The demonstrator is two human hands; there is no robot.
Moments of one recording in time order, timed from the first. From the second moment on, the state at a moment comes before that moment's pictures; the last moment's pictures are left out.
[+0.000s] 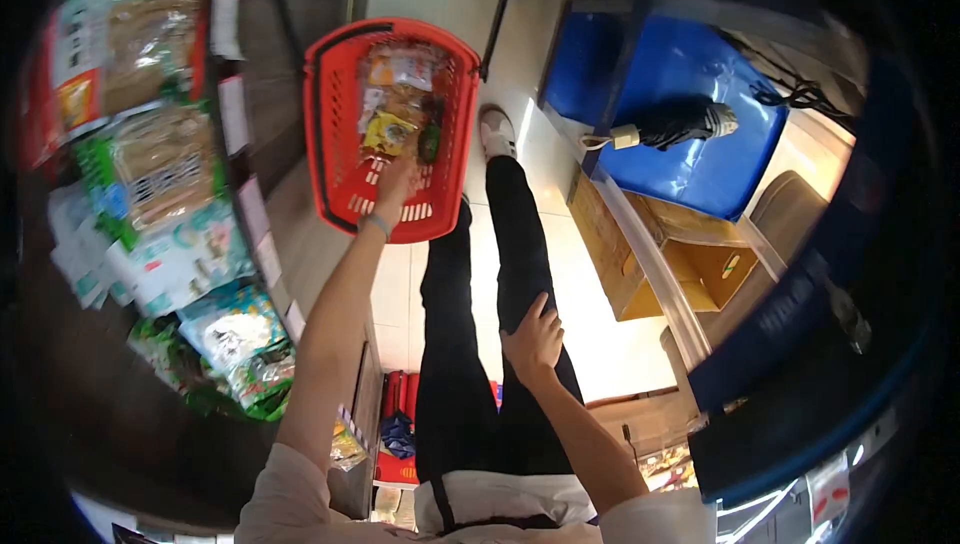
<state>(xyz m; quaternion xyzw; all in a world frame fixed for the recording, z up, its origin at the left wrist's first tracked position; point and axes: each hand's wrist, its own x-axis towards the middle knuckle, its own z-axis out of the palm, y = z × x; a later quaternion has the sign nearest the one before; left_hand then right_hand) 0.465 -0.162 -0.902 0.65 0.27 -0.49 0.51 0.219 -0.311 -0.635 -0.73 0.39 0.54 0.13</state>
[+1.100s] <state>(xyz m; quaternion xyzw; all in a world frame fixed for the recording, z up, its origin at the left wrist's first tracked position) 0.441 -0.136 -0.755 0.29 0.39 -0.36 0.79 0.274 -0.316 -0.621 -0.78 0.40 0.46 0.12</state>
